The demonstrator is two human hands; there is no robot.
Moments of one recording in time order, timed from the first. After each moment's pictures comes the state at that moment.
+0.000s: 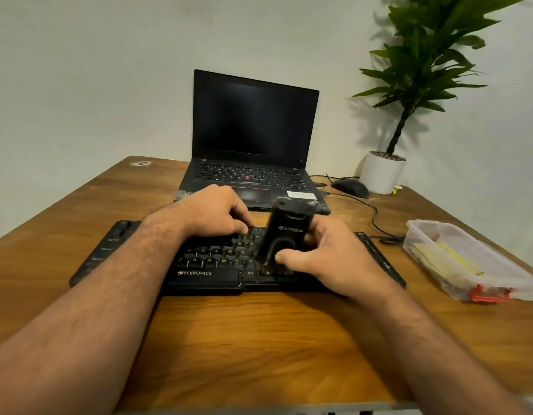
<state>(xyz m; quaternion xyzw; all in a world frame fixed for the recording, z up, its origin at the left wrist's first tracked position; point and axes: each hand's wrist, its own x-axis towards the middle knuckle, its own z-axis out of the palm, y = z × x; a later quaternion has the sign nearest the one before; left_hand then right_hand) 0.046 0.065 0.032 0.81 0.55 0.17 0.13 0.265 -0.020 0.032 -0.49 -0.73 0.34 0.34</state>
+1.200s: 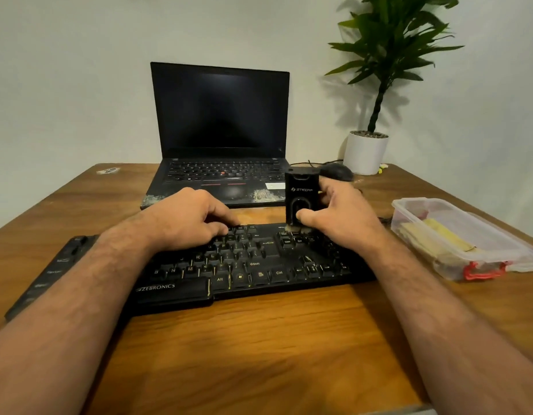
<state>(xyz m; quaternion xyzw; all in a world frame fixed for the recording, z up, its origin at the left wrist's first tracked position) 0.062 0.061 0.033 0.83 0.54 0.14 0.10 0.321 0.050 0.027 -0.59 -0.69 0.20 0.37</state>
